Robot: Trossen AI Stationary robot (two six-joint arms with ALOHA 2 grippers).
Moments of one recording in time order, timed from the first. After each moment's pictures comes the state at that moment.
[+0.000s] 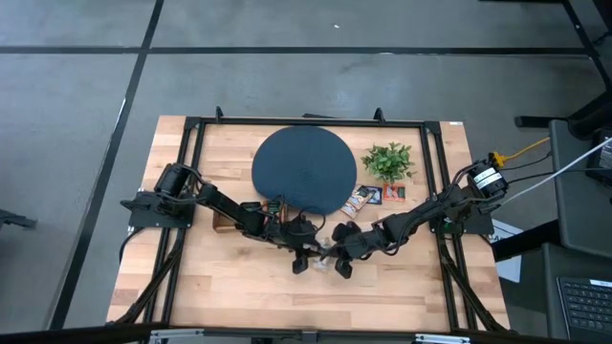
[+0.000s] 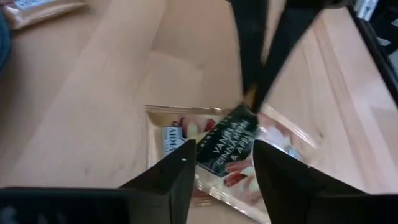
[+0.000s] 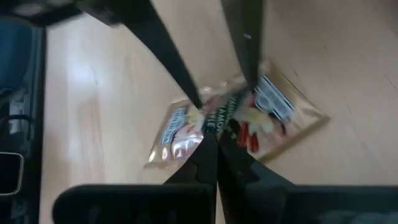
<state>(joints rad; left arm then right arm) -0.26 1.97 0.95 0.42 -0.10 -0.46 0.41 1.73 0.78 0.19 0.17 0.80</state>
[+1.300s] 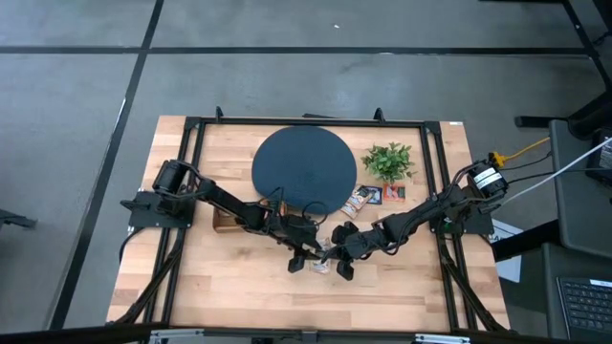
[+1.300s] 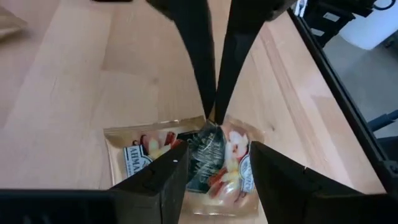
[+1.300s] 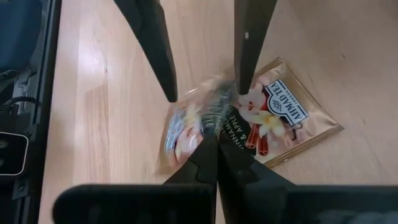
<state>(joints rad) -0.22 1.93 0.95 0.44 0.10 -0.34 0.41 1.73 0.78 0.21 0.13 0.72</state>
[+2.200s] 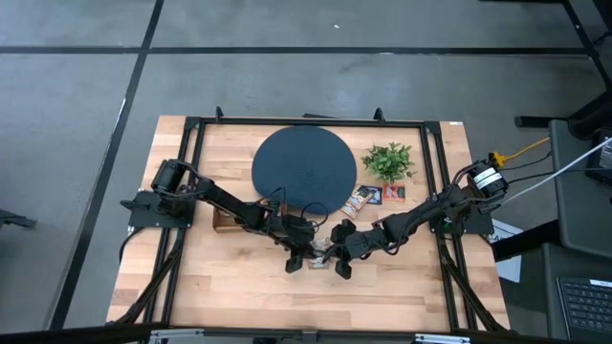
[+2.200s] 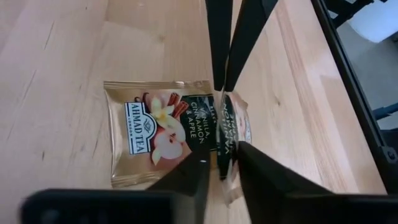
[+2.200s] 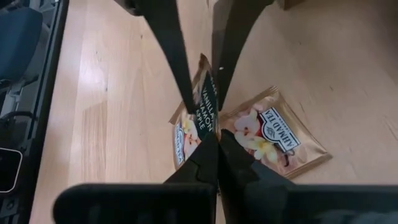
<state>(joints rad) -0.22 1.93 0.95 0.33 0.14 -0.43 0.41 1.73 0.78 0.25 0.19 0.67</state>
